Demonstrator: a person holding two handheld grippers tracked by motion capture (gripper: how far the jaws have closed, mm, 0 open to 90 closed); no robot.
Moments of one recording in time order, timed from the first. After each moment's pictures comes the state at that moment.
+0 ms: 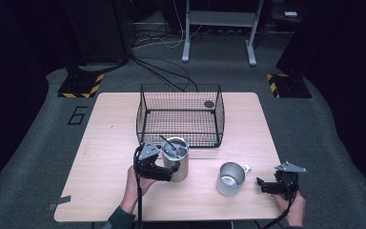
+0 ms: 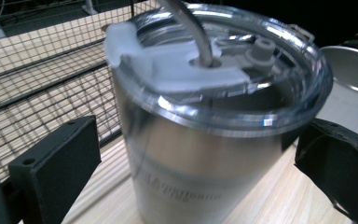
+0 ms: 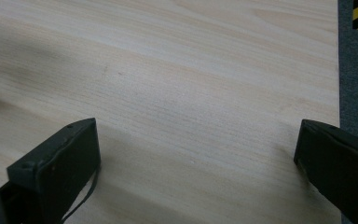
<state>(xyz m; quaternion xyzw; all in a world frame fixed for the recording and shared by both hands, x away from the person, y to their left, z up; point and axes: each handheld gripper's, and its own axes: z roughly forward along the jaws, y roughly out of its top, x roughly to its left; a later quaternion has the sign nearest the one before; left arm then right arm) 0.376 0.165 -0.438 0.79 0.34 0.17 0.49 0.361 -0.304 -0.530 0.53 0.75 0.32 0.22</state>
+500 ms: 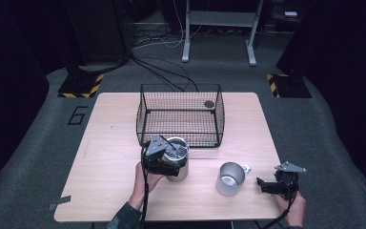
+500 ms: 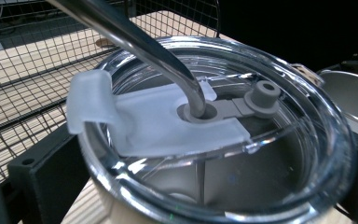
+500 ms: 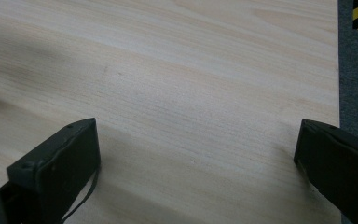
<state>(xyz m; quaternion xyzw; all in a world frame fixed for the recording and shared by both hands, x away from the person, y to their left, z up) 0.390 0.145 -0.440 0.77 0.34 0.17 0.51 0.361 -0.304 -0.530 0.53 0.75 0.32 0.22</state>
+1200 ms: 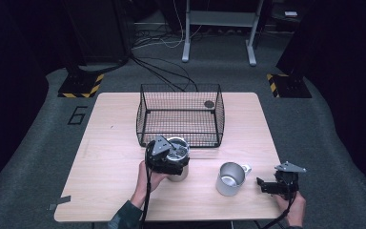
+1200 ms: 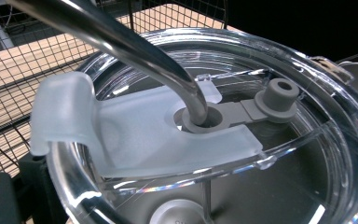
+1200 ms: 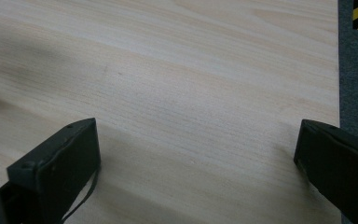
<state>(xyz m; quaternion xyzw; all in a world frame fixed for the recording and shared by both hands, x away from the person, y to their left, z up) 0.393 0.136 -0.443 0.78 0.34 0.18 0.49 0.361 -0.304 -0.530 0.53 0.75 0.32 0.22</state>
